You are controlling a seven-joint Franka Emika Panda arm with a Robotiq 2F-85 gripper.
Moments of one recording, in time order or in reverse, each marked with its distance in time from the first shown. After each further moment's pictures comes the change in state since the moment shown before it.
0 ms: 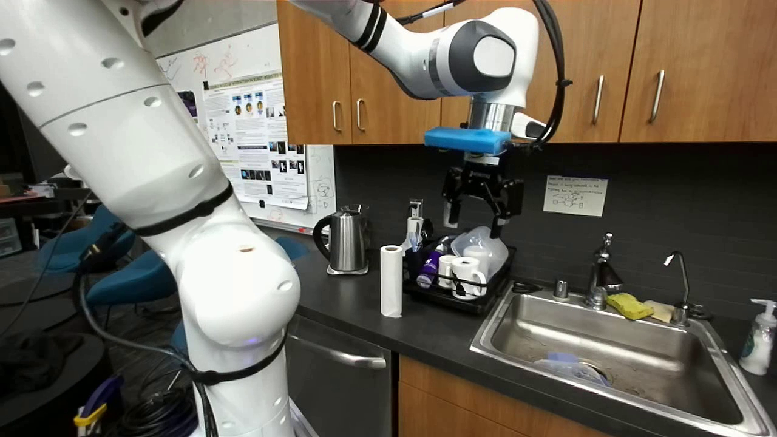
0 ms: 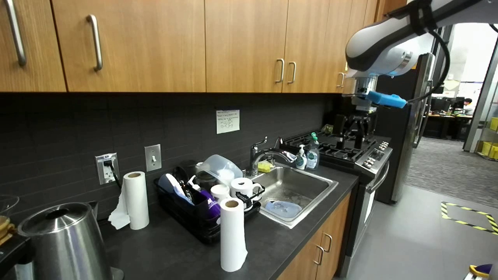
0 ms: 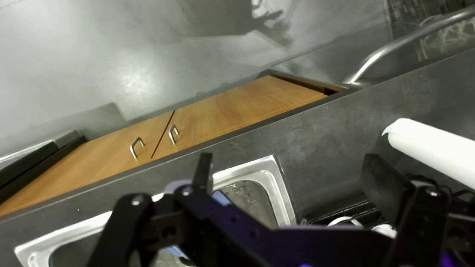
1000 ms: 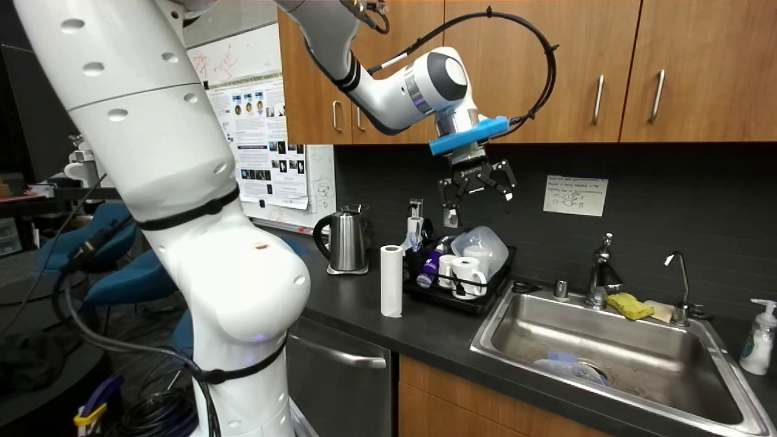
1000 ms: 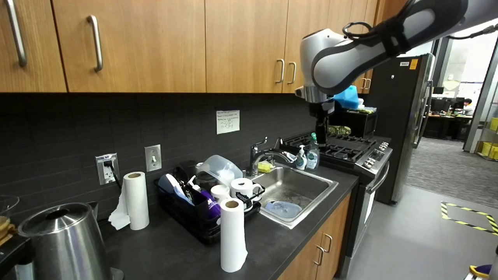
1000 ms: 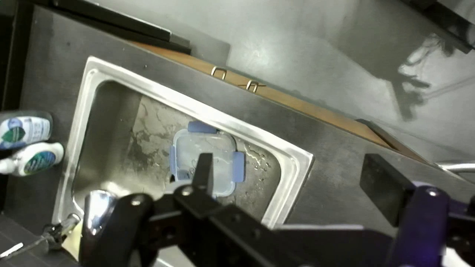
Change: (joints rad) arm 0.136 0.128 0.149 0.067 -0.432 0.138 -0.215
